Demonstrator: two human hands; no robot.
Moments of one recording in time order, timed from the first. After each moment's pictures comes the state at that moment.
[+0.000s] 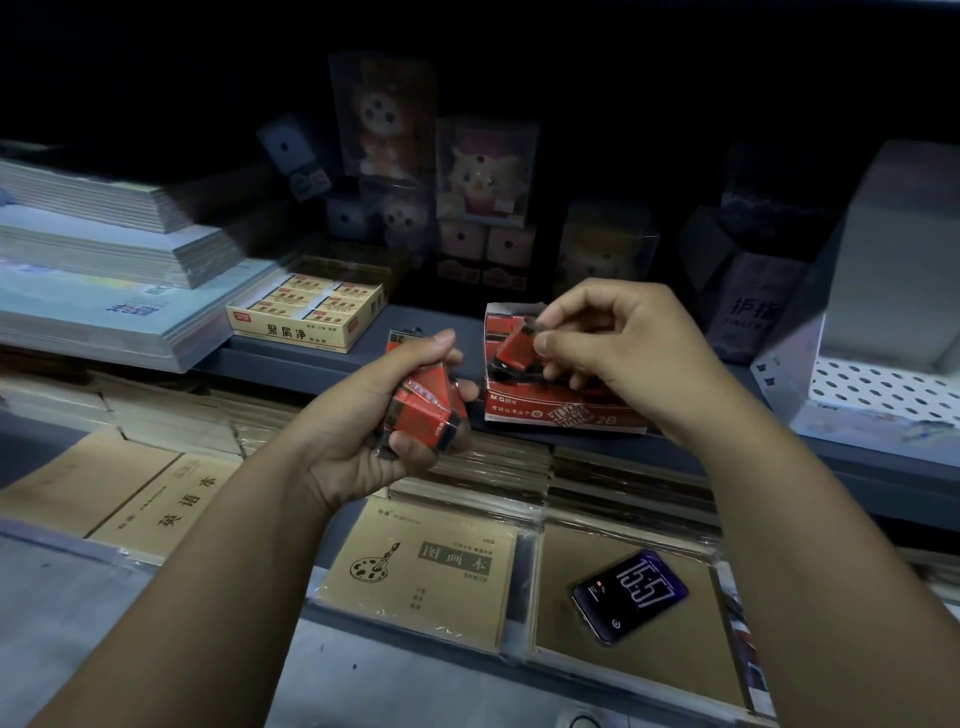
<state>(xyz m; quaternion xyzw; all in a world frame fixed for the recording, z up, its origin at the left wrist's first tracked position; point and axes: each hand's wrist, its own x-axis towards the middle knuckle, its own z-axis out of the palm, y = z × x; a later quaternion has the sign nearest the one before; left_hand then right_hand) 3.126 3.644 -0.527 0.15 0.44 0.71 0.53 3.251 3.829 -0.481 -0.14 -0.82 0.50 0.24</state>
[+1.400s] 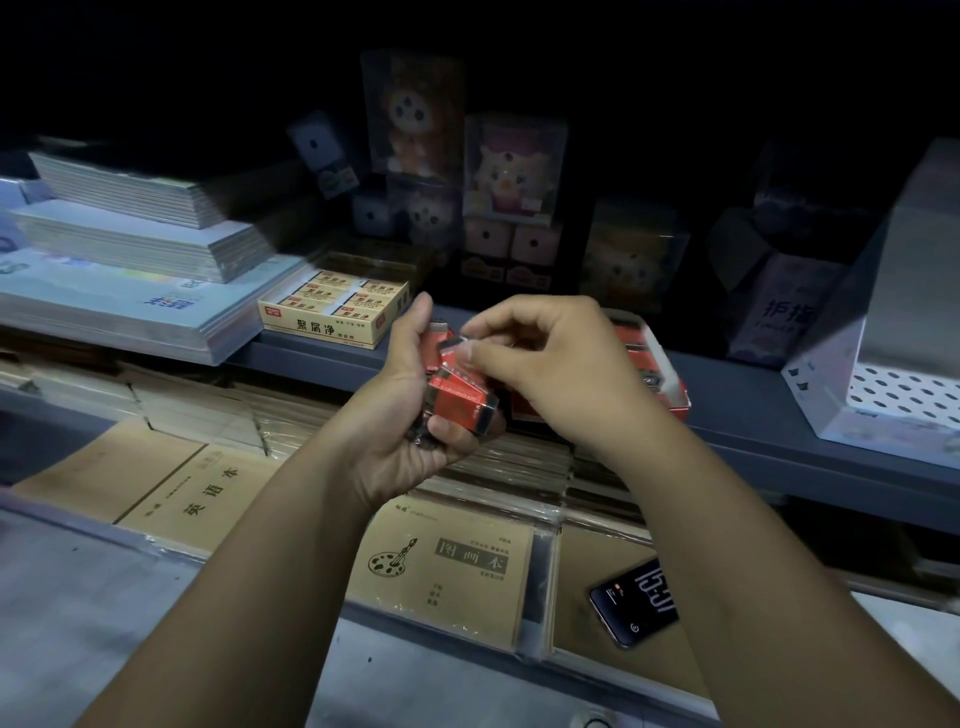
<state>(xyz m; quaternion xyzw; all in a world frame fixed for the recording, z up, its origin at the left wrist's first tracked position) 3.130 3.651 -0.526 0.13 0.40 0.74 0.52 3.214 3.775 -0.496 -0.10 -0.83 0.49 0.24</state>
